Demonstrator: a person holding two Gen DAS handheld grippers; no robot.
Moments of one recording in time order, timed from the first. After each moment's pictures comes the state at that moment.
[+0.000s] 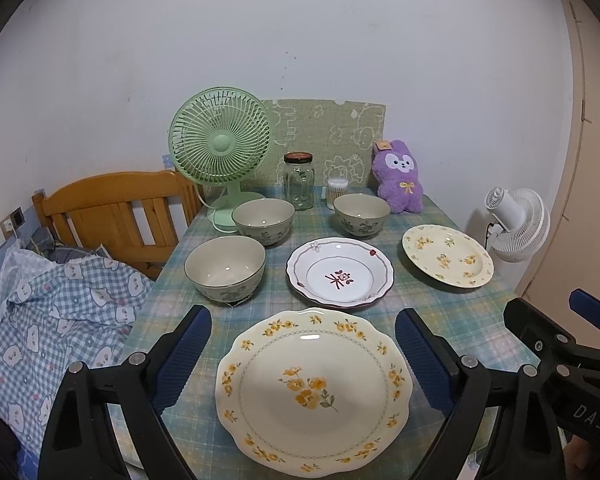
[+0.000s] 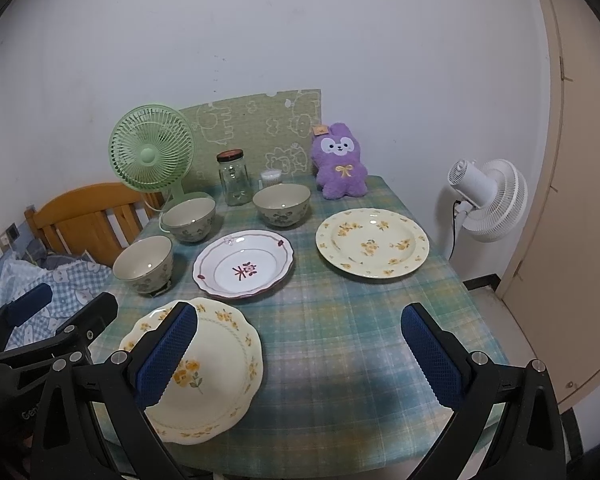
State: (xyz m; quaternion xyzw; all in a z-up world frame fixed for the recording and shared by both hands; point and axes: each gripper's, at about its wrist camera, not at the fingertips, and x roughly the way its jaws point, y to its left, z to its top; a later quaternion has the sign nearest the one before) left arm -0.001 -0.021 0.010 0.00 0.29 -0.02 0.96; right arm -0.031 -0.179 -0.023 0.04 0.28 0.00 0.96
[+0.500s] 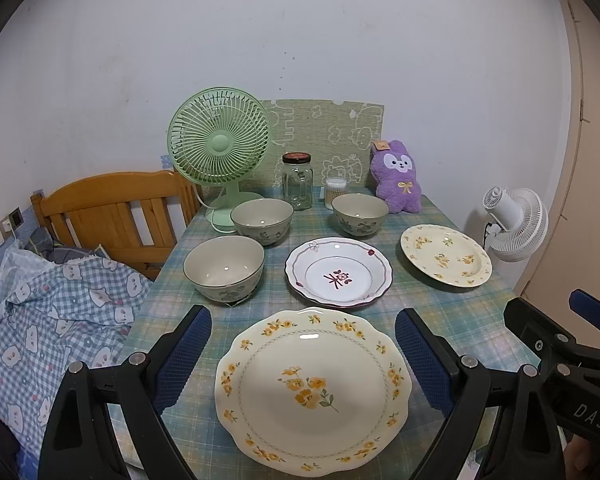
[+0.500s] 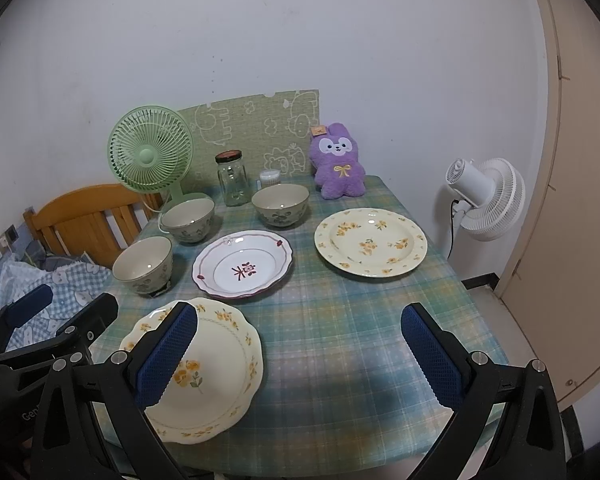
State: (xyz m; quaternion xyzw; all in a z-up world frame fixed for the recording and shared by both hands) left arm 0.000 -0.023 0.008 0.00 0.29 -0.02 0.96; right arm -0.033 -0.181 -0.023 0.04 0.28 -0.01 0.96
